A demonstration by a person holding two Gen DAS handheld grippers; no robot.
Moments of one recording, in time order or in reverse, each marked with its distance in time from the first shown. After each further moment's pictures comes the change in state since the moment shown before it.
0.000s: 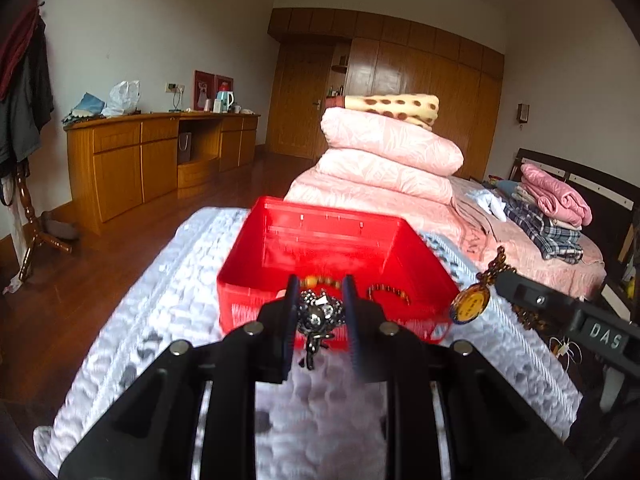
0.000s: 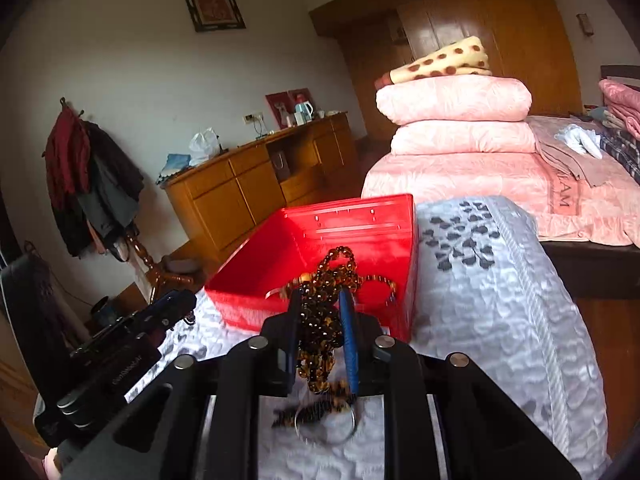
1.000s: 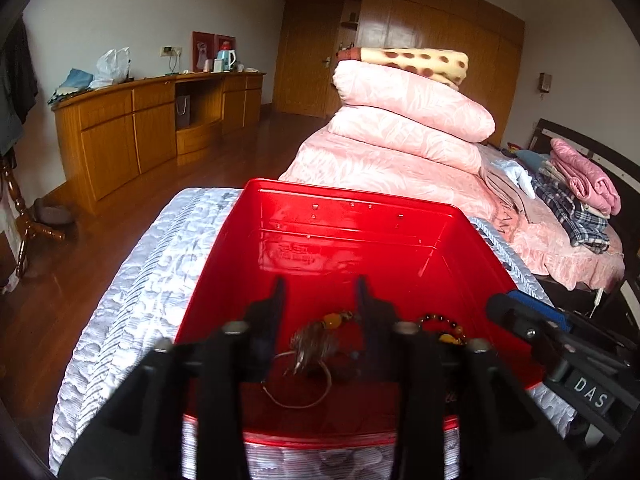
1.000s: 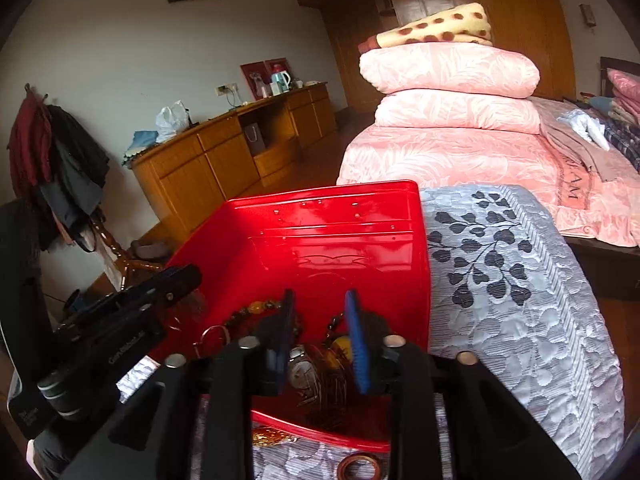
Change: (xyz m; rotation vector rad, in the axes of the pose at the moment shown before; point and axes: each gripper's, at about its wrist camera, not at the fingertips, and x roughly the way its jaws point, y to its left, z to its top) left arm 0.134 0.022 0.029 -0.004 0.173 0.037; right arm 0.112 -0.019 0.022 0.010 0.117 -0.092
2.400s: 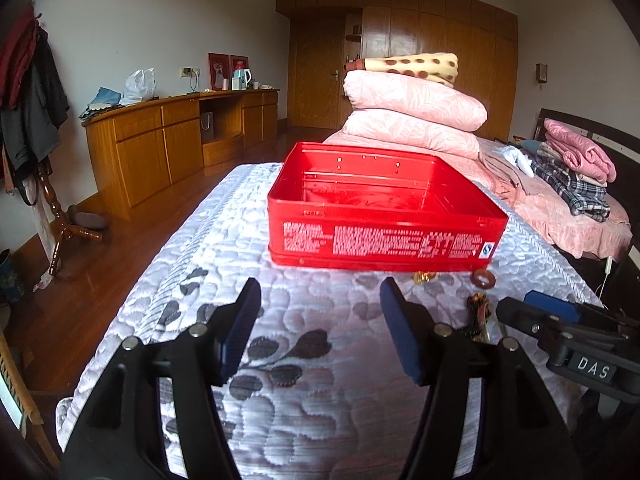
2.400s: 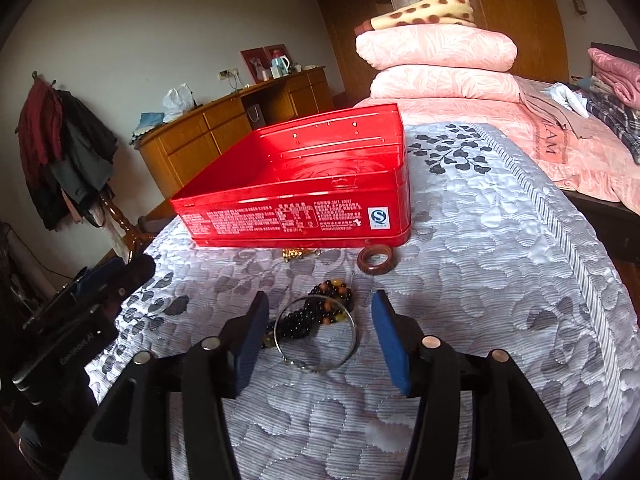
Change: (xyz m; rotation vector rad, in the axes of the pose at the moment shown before) left arm -0.128 0.010 -0.109 0.061 -0.055 0.084; right arm -0.083 0.019 -0.115 0.007 0.056 -0.007
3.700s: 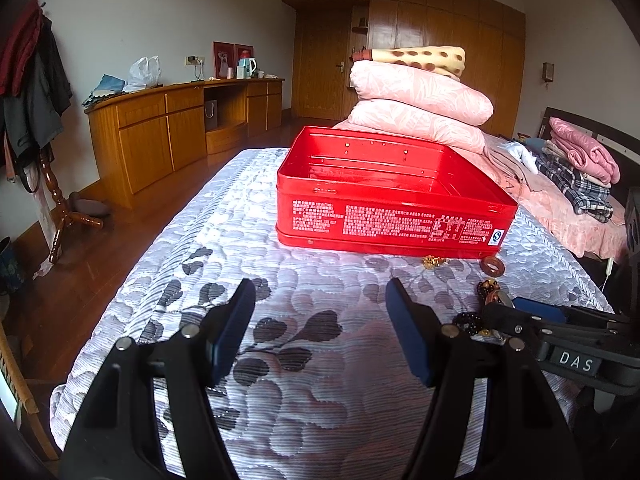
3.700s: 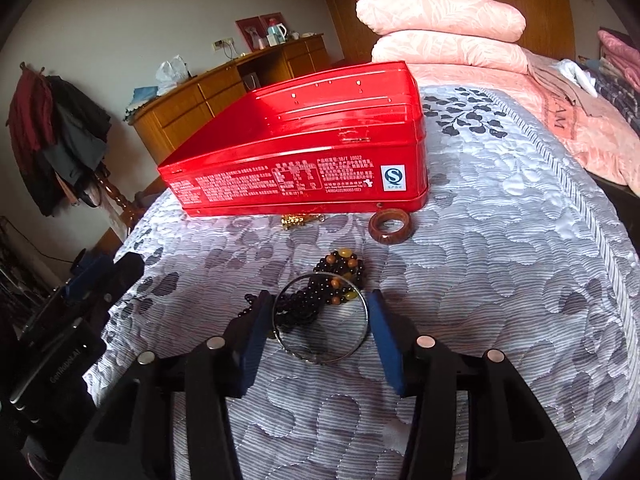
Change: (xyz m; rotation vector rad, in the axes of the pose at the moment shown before) left arm 0.005 0.006 -0.010 -0.024 0.032 0.008; right arm 0.027 0.005 -0.002 0.007 0.126 -0.005
